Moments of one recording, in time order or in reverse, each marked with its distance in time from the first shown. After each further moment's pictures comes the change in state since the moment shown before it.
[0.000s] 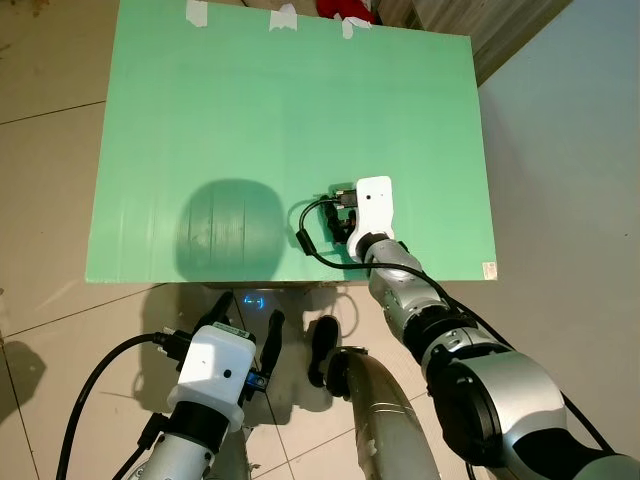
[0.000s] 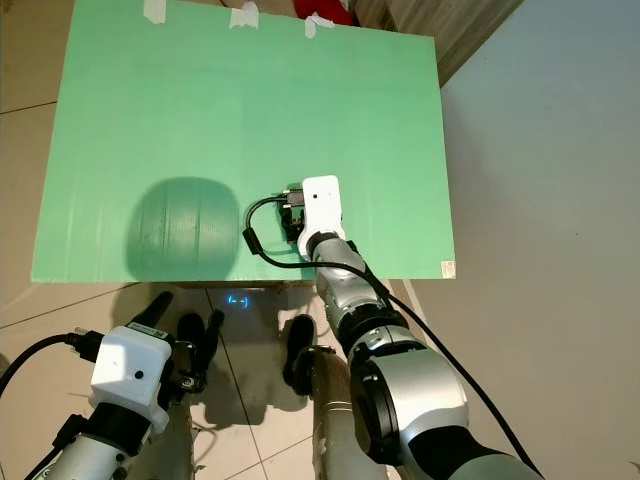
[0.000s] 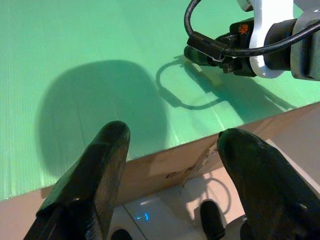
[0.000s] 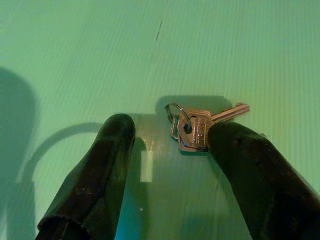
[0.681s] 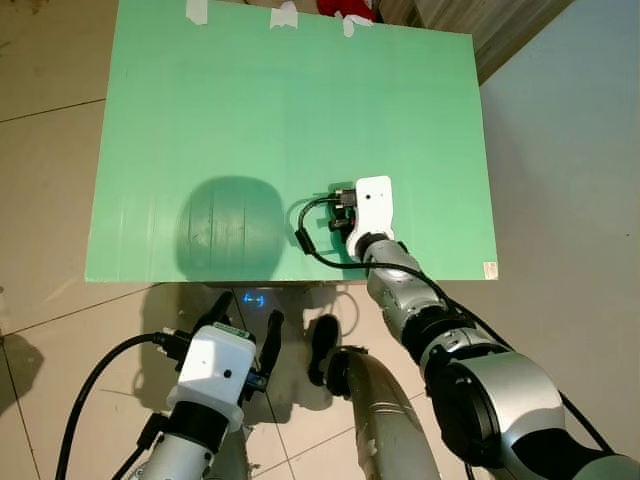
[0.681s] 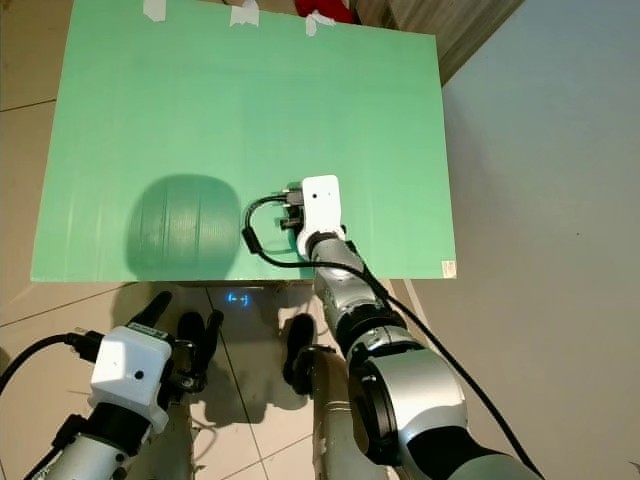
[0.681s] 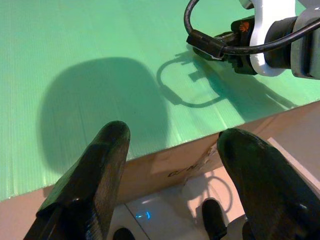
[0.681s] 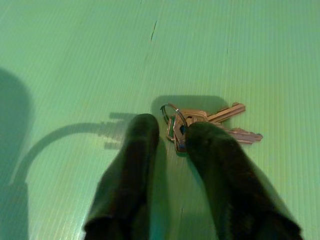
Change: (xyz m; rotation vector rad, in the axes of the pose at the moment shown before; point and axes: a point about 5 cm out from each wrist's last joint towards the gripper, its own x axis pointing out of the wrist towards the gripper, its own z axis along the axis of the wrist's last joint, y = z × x) left arm 0.000 0.000 0.000 0.009 0.001 0.004; right arm 0.000 0.004 0.001 0.005 -0.010 -0.019
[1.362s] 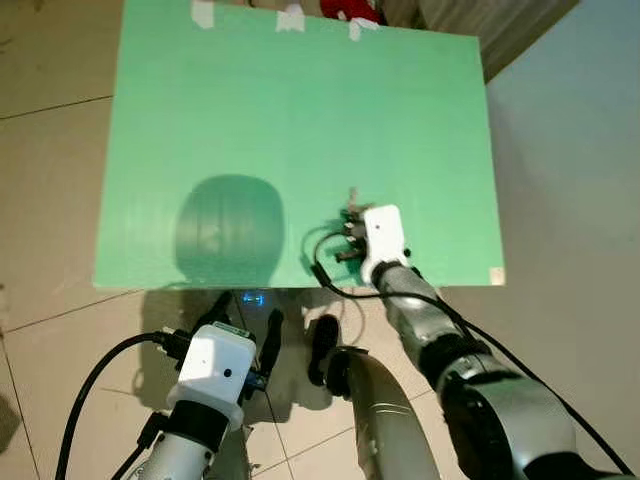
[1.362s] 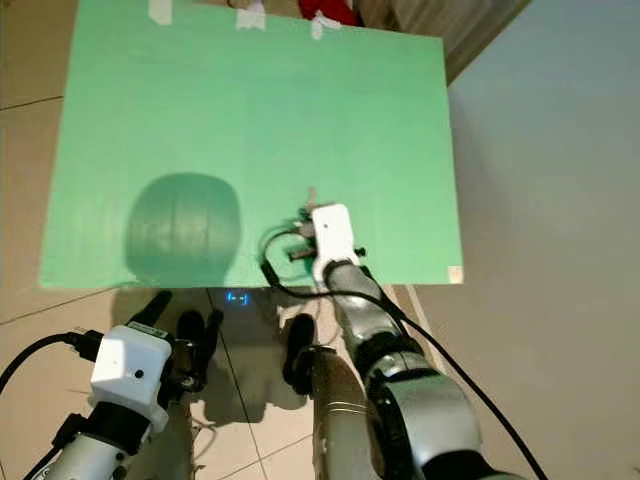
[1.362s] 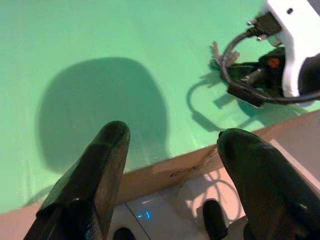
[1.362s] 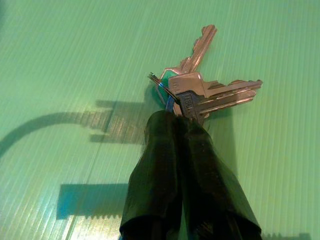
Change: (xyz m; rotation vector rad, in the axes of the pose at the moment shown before) left arm 0.001 0.000 0.000 0.000 -0.001 0.003; right arm -0.024 -0.026 -0.044 -0.082 0.090 0.016
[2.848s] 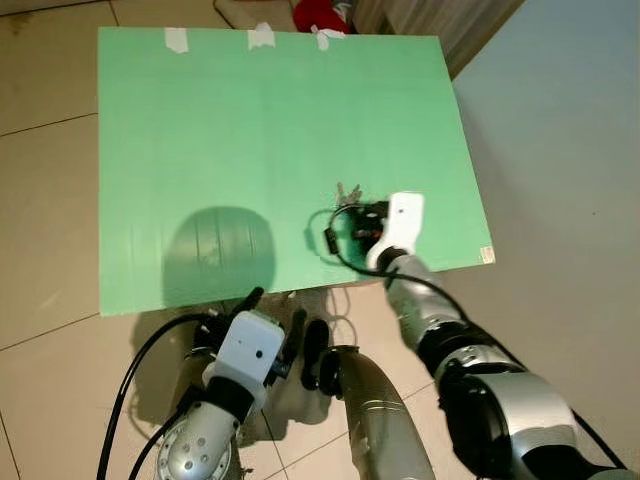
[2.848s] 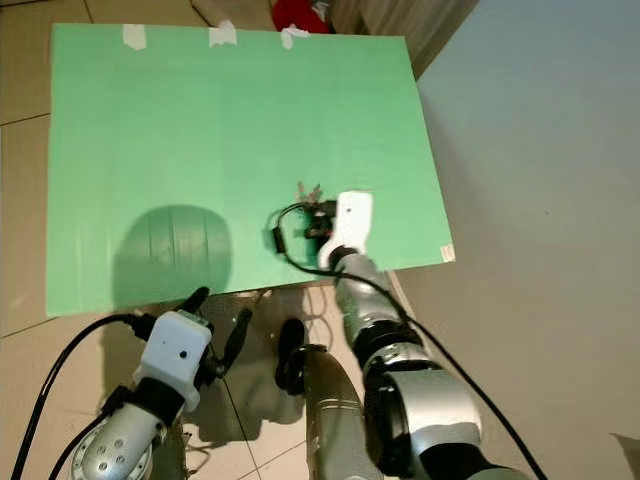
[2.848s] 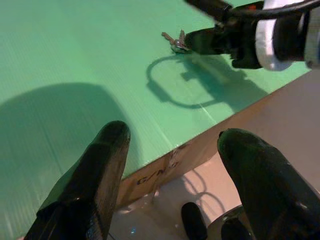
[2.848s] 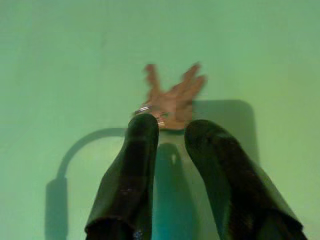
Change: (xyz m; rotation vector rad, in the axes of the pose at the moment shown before) left arm 0.031 -0.013 -0.023 0.014 0.013 -0.112; right arm 0.010 -0.001 0.023 0.285 -0.061 -0.006
